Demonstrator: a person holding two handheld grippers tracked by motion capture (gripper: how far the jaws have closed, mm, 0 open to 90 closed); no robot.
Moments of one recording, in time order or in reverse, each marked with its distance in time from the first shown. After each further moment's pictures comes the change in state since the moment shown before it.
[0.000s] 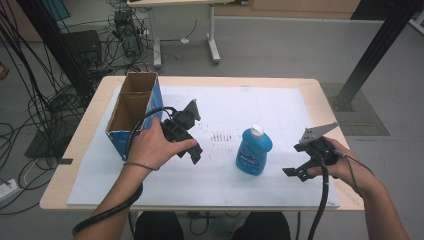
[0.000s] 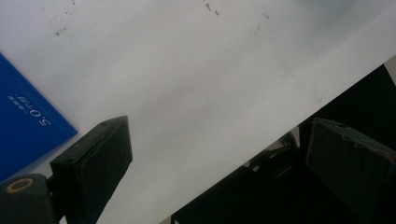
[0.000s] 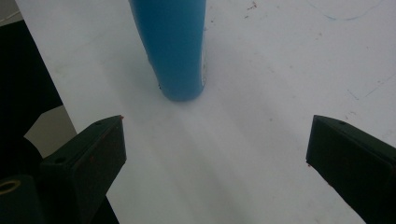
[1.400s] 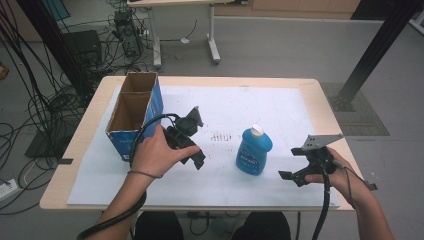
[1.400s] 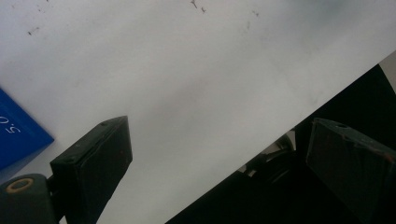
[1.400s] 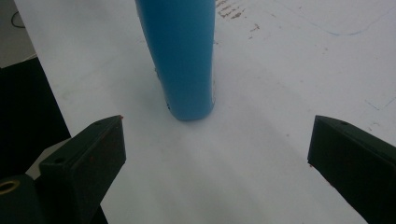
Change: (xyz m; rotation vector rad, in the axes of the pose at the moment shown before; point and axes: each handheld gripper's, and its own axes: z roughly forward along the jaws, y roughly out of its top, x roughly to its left) left arm -0.004 -0.007 0.012 -0.022 -0.023 0.012; right arm 0.008 -0.045 0.015 -0.164 0.003 0.050
